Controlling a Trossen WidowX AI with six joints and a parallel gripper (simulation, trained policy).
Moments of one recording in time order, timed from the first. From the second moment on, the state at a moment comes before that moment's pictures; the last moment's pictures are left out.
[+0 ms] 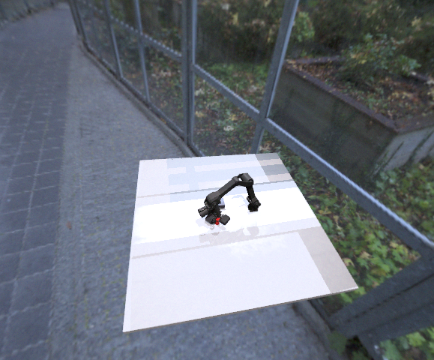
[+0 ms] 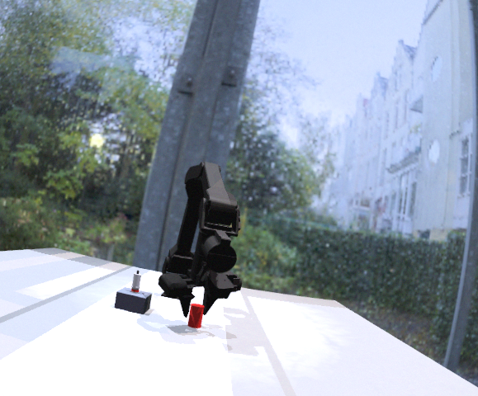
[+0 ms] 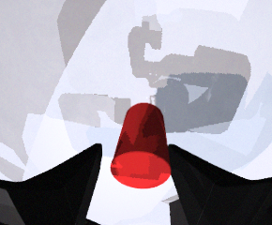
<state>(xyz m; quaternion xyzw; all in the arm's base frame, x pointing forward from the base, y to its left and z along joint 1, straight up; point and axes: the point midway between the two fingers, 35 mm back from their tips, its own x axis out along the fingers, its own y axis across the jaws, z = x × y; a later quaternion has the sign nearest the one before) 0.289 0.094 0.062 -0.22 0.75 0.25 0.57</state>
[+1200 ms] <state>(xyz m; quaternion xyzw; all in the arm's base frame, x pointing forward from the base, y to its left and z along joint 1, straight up) 0.288 0.032 0.153 -0.20 0.71 0.21 0.64</state>
